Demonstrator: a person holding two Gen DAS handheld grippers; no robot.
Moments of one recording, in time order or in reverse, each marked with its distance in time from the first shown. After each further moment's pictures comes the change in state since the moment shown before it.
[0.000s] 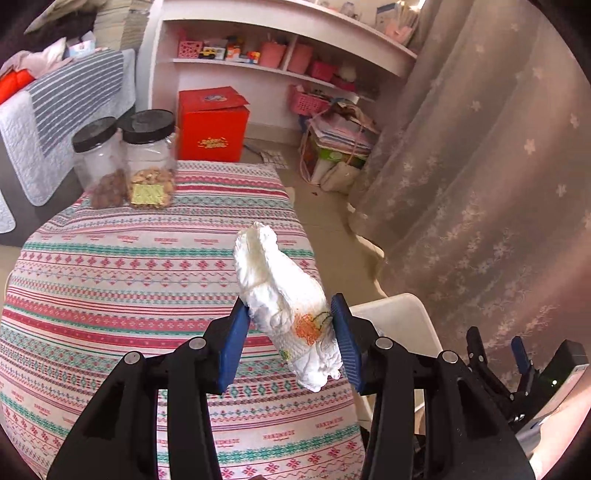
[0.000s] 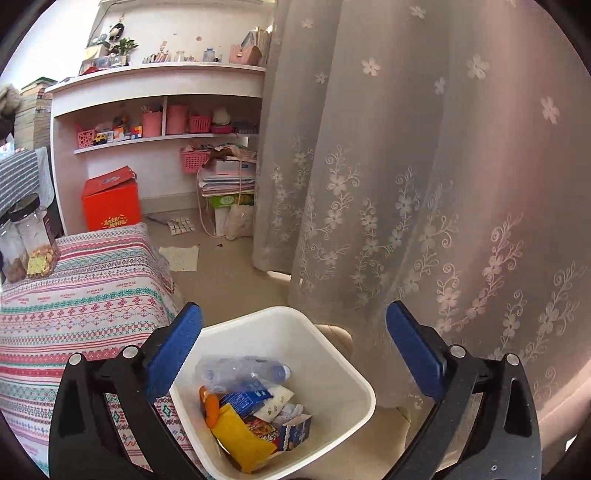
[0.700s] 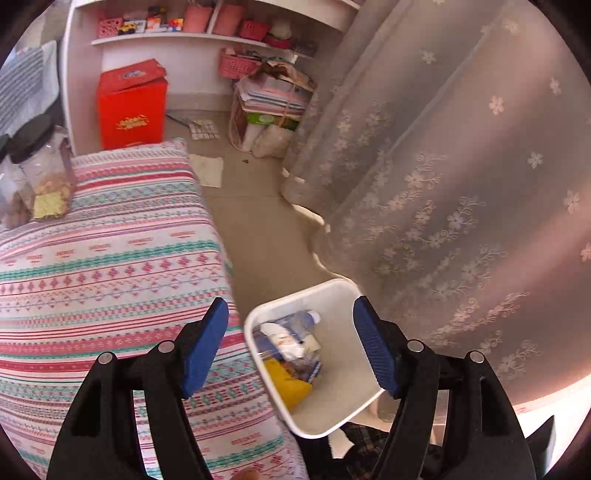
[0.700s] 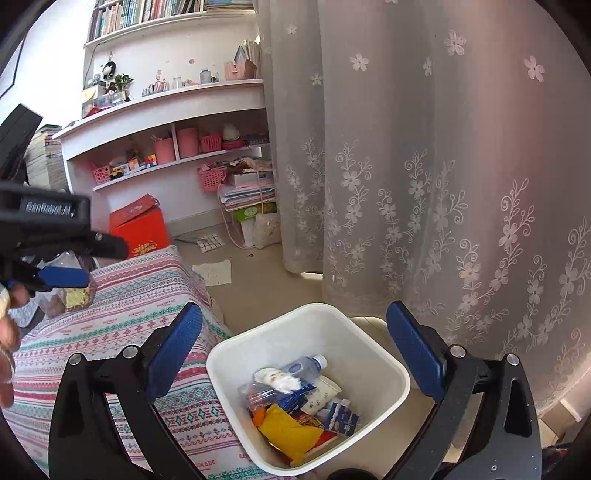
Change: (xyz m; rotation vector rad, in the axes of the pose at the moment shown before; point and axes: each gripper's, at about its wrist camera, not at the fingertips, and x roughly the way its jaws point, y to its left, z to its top) left arm 0.050 -0.082 0.027 0.094 0.125 -0.119; right arm -0.023 -0.001 0.000 0.125 -0.023 0.150
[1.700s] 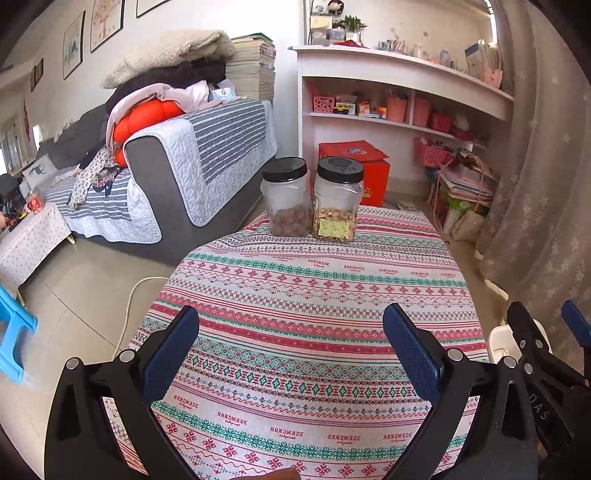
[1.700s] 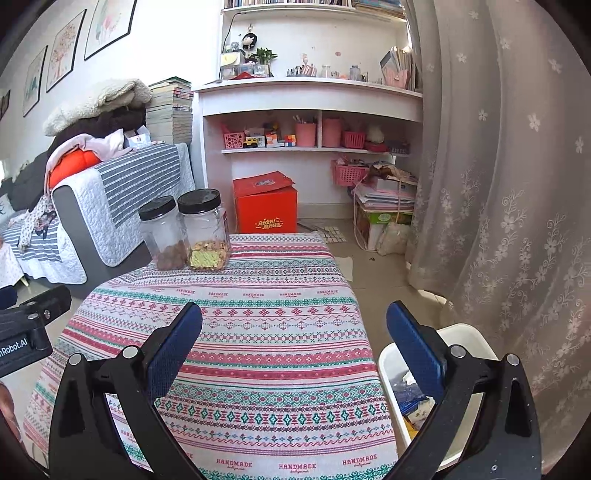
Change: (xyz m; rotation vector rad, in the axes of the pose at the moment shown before) left arm -0.162 0.166 -0.127 -0.165 -0.359 0.652; right arm -0.042 0.171 -0.017 -0.259 0.014 0.349
